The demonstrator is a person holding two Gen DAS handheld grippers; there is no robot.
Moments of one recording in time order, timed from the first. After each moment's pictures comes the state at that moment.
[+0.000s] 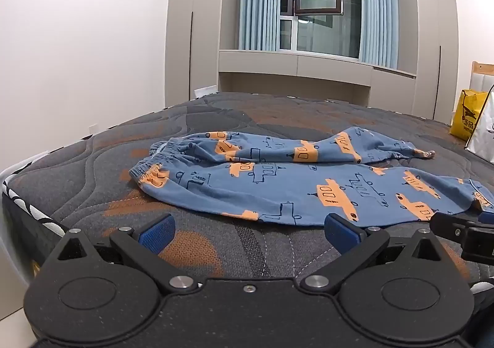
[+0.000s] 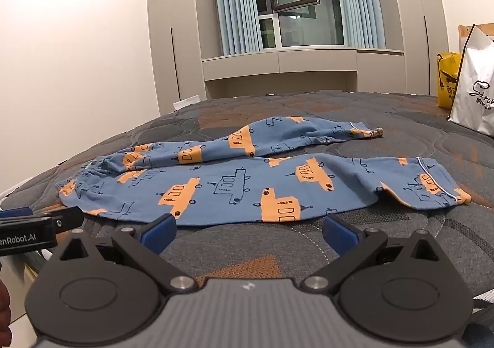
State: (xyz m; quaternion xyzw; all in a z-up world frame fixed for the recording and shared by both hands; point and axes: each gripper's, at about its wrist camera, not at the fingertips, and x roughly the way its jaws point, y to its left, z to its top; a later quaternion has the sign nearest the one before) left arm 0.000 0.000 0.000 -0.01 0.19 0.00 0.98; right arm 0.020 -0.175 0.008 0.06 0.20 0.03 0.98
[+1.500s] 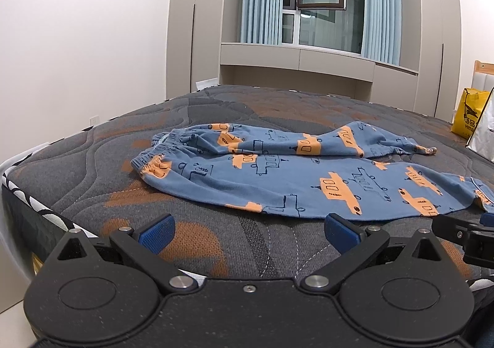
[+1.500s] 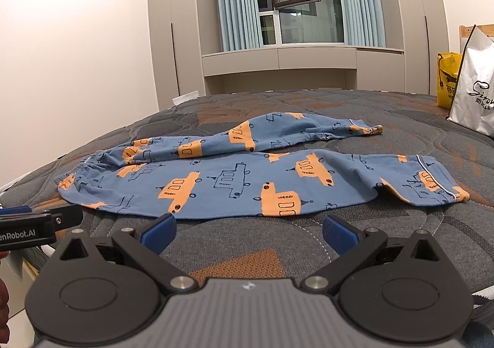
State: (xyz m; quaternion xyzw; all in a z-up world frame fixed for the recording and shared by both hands) left arm 0.003 0.002 -0.005 -0.02 0.21 0.00 0.98; right arm 0.017 -0.173 0.007 0.05 0.20 0.03 0.98
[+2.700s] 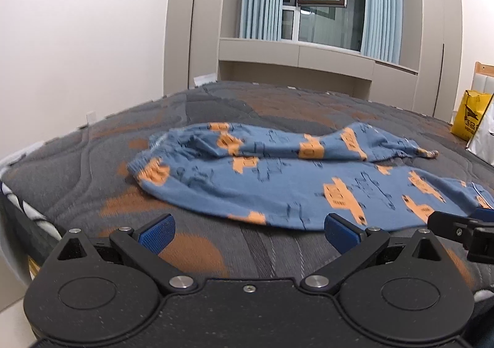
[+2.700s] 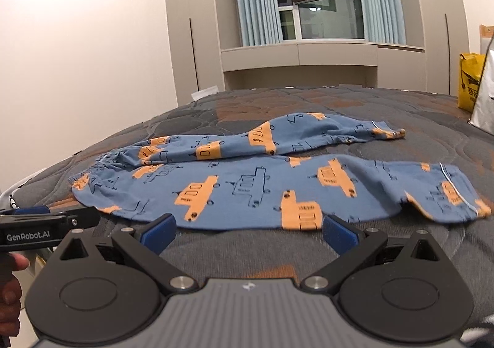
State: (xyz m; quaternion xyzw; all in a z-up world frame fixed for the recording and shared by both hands) left arm 0.021 0.011 0.004 -0.03 0.21 0.00 0.98; right arm 0.040 -0.169 0.022 0.04 0.22 0.08 0.97
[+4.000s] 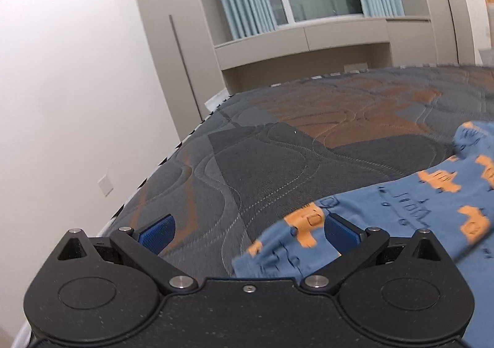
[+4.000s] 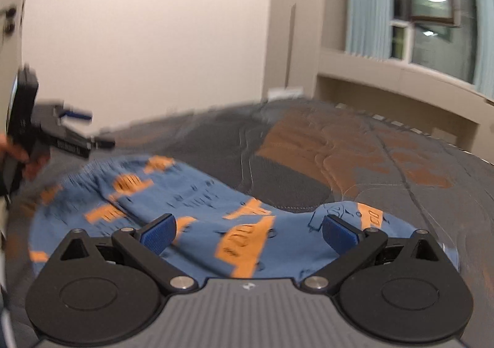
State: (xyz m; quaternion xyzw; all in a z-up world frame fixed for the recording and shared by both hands) left arm 0.284 0.089 0.044 0.14 0.23 0.02 0.96; right arm 0.292 -0.212 0.078 -0.11 0.22 0.28 0.93
